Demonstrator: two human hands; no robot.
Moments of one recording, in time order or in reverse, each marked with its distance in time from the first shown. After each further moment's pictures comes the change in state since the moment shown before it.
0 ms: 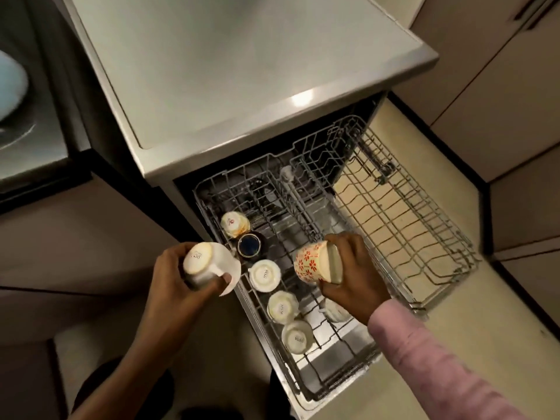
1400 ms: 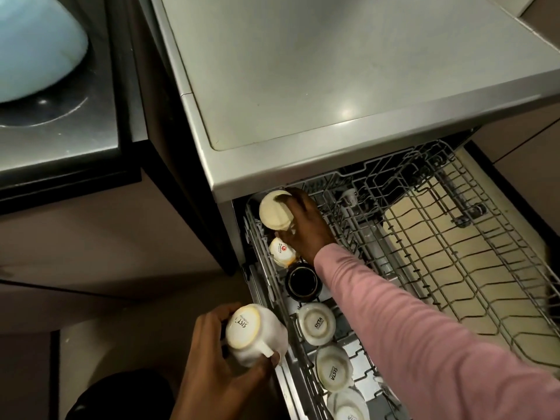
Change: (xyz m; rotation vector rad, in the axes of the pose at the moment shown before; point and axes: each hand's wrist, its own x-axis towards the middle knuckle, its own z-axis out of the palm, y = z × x) left_hand 0.011 -0.081 0.012 -0.036 0.107 0.050; right_hand 0.223 -0.049 0.166 0.052 -0.031 -0.296
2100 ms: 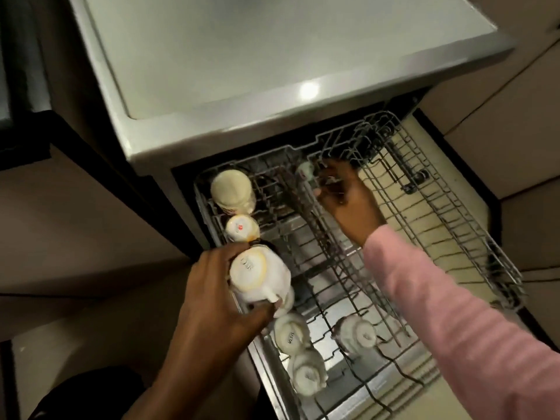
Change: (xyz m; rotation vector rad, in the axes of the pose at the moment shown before) left_hand 0.025 0.056 0.031 0.208 -0.165 0.170; right_hand -0.066 0.013 -0.130 0.315 0.128 0.321
